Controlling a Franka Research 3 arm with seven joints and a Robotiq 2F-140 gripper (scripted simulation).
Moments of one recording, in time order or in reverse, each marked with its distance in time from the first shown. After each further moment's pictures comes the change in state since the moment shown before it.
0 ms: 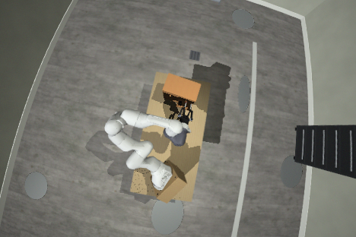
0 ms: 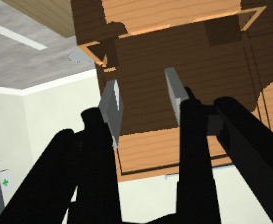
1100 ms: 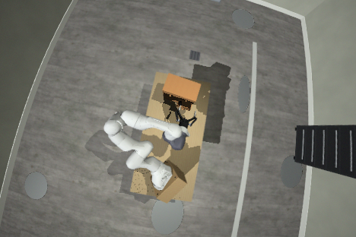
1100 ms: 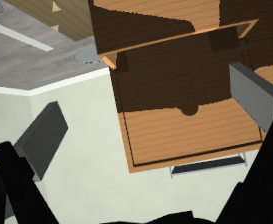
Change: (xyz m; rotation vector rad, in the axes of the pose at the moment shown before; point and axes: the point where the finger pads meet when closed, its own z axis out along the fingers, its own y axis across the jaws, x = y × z) arm 0.014 -0.006 -0.027 0.018 0.002 0.018
